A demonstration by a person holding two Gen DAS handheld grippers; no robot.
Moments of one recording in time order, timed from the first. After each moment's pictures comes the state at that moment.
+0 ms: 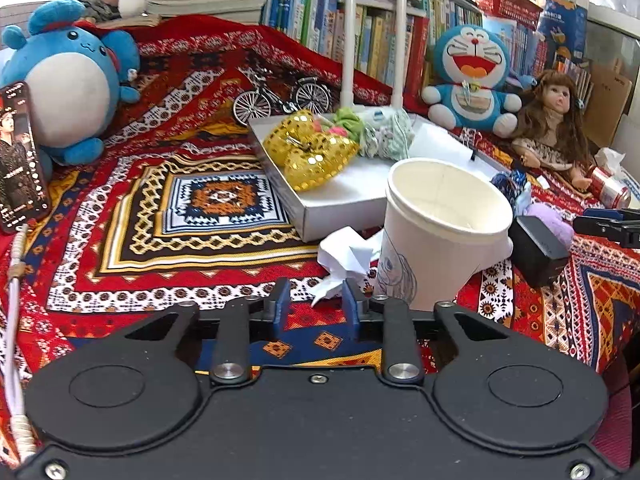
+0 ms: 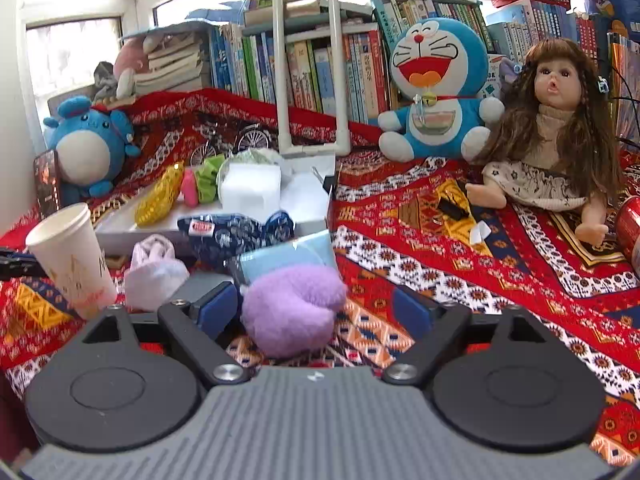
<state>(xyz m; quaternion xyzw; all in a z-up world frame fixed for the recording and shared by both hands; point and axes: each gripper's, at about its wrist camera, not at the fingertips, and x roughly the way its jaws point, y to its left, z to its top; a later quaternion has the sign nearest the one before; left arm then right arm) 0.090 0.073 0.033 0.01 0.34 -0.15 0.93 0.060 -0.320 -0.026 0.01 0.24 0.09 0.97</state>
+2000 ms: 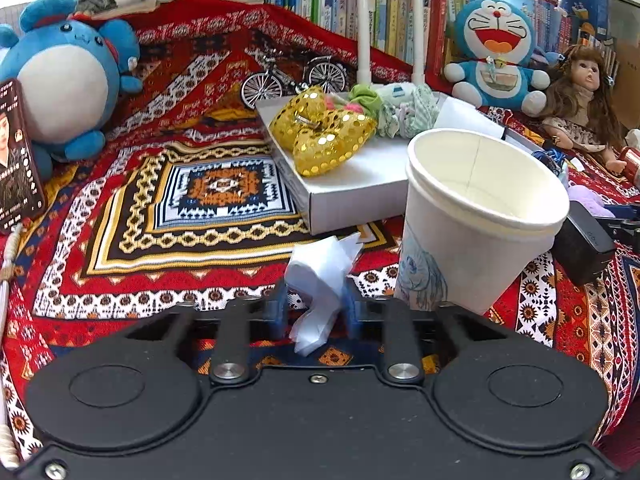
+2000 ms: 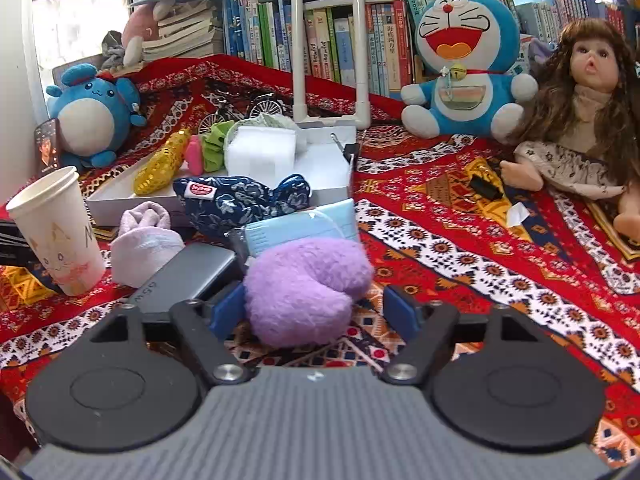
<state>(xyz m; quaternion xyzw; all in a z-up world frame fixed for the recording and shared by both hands) 0.120 0.057 0.011 0.03 0.35 -0.11 0.93 0.087 -0.306 -0.051 0.00 0.26 0.12 0.96</state>
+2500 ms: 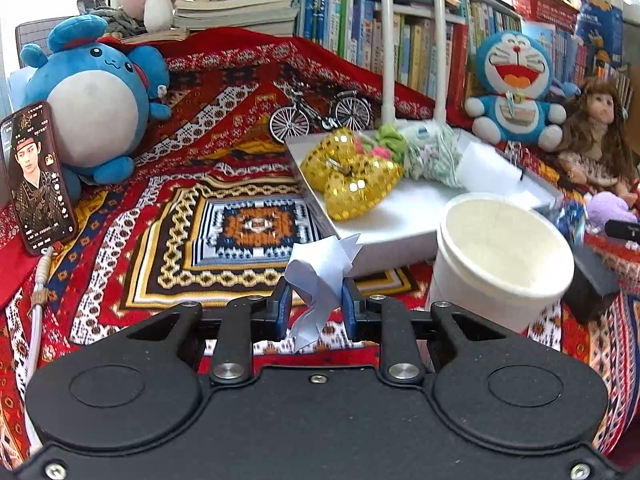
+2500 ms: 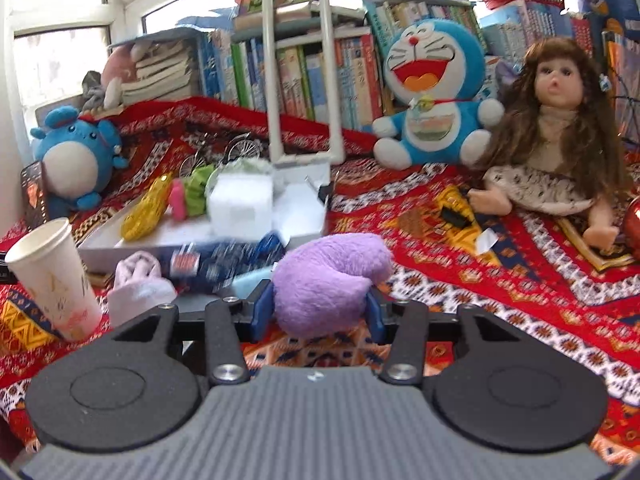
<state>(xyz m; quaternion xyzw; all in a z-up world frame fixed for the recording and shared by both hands) 0.126 0.071 0.043 0.02 0.32 -0.09 0.94 0.080 -0.317 -0.024 0.02 0.21 0.07 0.97</state>
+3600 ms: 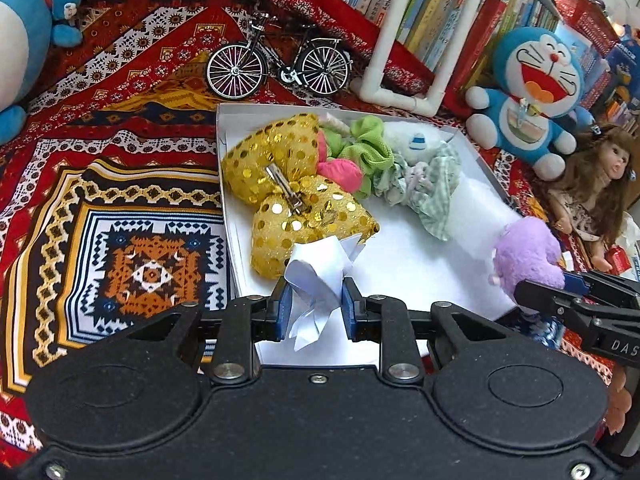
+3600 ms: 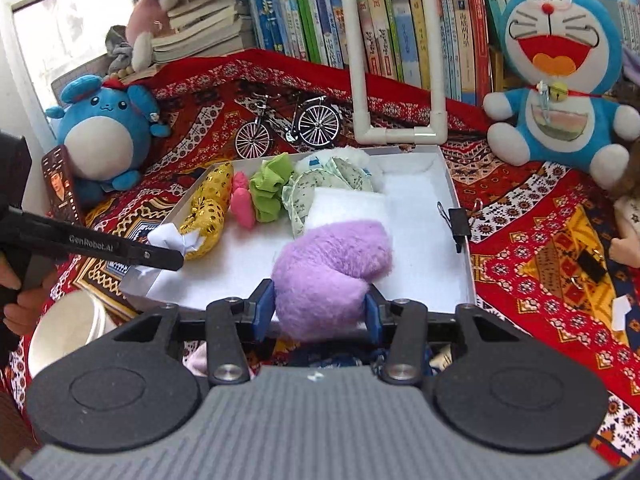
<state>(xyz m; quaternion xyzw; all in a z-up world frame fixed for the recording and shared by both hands) 0.281 0.037 0.038 -0.08 0.46 -0.14 0.87 0.195 -0.236 0.006 0.03 0.33 0.15 0.93</state>
